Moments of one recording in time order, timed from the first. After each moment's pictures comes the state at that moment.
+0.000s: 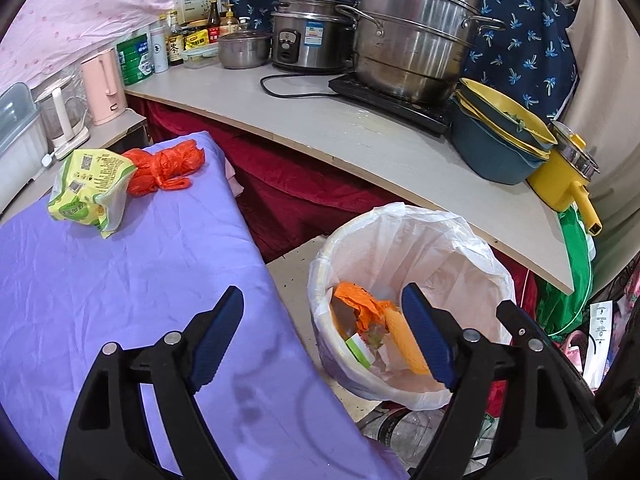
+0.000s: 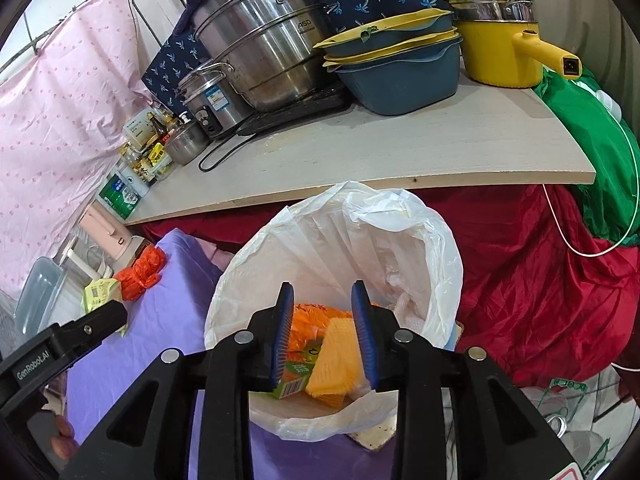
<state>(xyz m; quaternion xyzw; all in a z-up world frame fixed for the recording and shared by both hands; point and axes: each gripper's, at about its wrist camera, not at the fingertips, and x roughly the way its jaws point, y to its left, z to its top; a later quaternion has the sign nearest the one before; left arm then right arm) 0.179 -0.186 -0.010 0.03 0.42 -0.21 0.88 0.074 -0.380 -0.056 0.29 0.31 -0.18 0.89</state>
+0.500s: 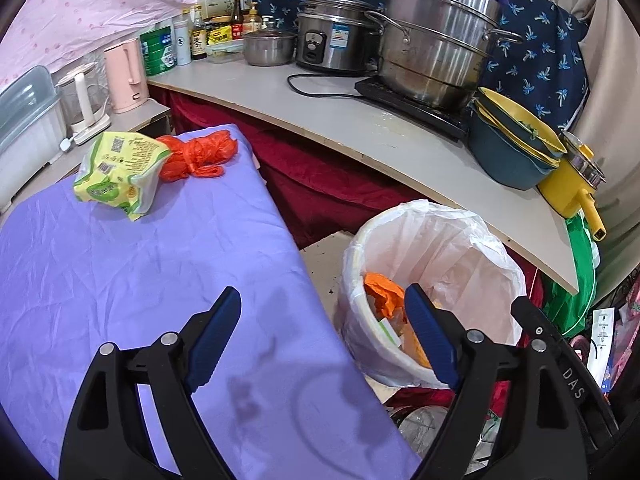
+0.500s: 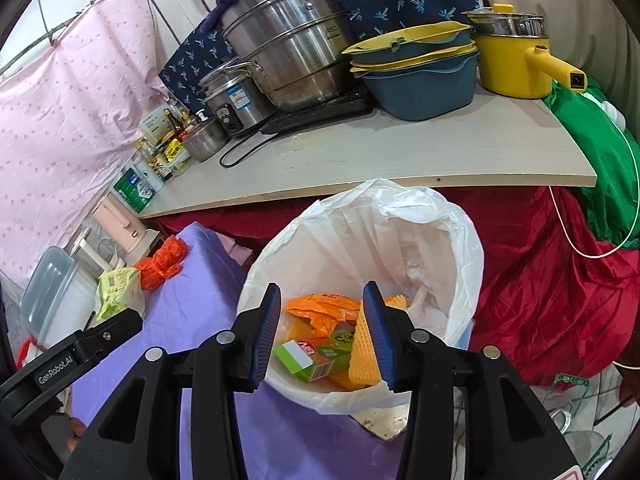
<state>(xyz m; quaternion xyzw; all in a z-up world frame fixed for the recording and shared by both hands) 0.170 -0.144 -0.007 0.01 0.42 -0.19 0.89 0.065 -0.342 -0.039 0.28 0.30 -0.17 0.90</state>
